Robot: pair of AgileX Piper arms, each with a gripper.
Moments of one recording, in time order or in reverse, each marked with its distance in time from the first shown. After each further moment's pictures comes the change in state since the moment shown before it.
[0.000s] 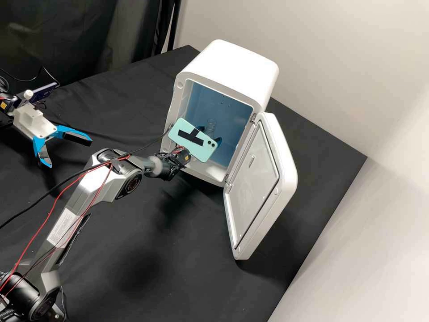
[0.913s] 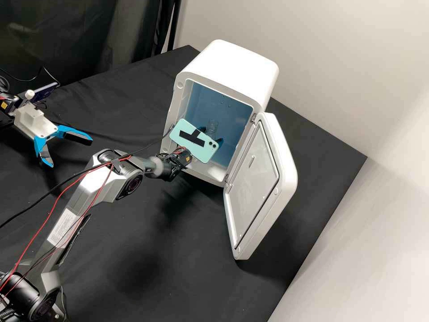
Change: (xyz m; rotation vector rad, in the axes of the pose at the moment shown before) left arm 0.000 0.000 -0.002 -0.006 0.010 -0.001; right arm 0.000 0.003 0.003 0.001 -0.006 0.006
